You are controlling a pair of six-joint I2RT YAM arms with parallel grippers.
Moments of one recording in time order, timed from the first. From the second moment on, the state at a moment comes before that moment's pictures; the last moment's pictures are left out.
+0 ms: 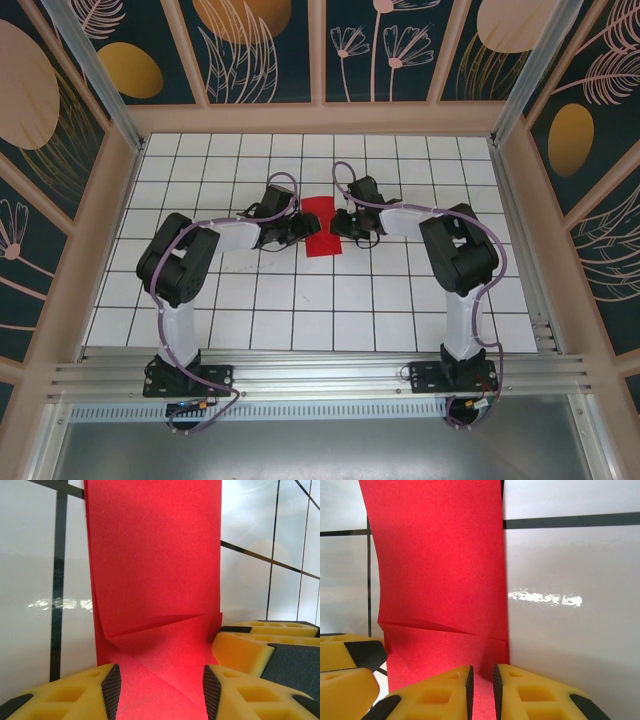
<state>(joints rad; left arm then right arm) -0.51 1.97 1.09 0.04 0.35 -0.84 0.51 2.00 1.21 -0.19 -0.31 0.57</state>
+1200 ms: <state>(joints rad) -0.51 1.76 0.85 0.04 0.29 -0.98 0.68 1.96 1.08 -0.06 -0.40 0.92</state>
